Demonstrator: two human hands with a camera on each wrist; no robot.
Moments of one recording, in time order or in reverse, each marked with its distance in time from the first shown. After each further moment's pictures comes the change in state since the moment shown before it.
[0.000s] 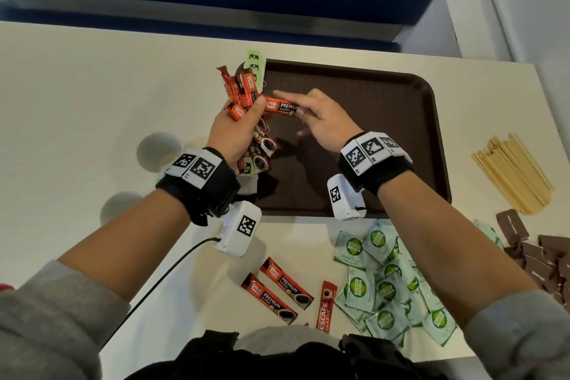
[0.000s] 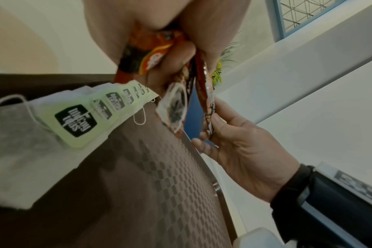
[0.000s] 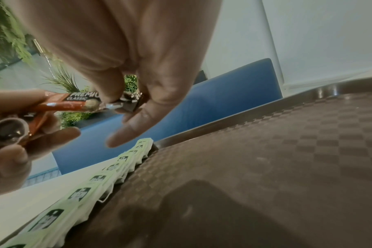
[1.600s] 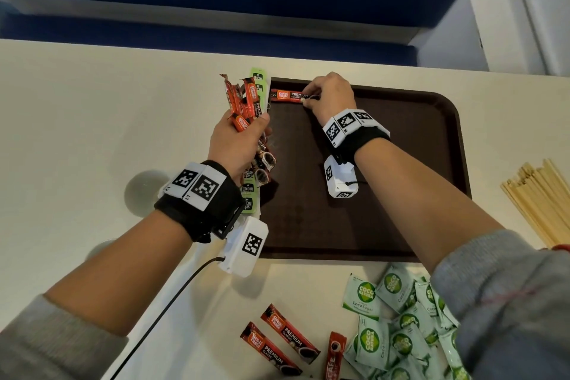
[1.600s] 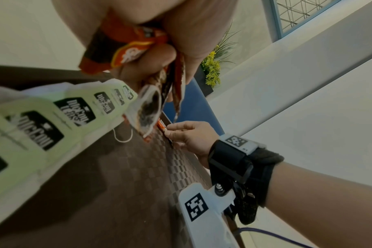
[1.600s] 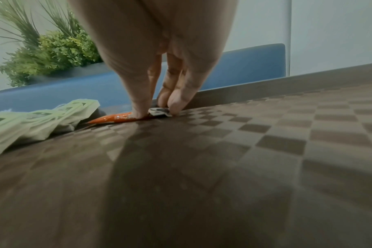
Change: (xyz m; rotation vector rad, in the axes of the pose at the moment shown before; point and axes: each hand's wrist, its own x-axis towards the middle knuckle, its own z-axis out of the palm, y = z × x) left_hand 0.043 0.012 0.010 0.151 0.086 -0.093; right_hand 0.113 0.050 -0.011 -0.398 0.287 0.250
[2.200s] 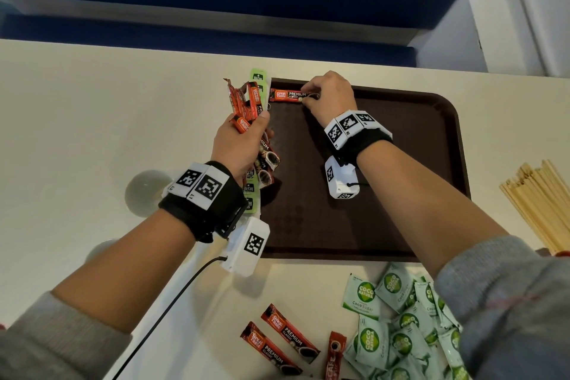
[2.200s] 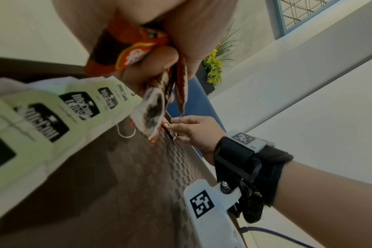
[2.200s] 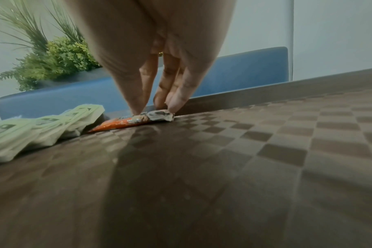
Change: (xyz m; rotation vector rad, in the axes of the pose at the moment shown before) left_hand 0.004 -0.006 0.003 -0.031 -0.012 -0.013; right_hand -0.004 -0.003 -0.004 -0.012 -0.001 -0.054
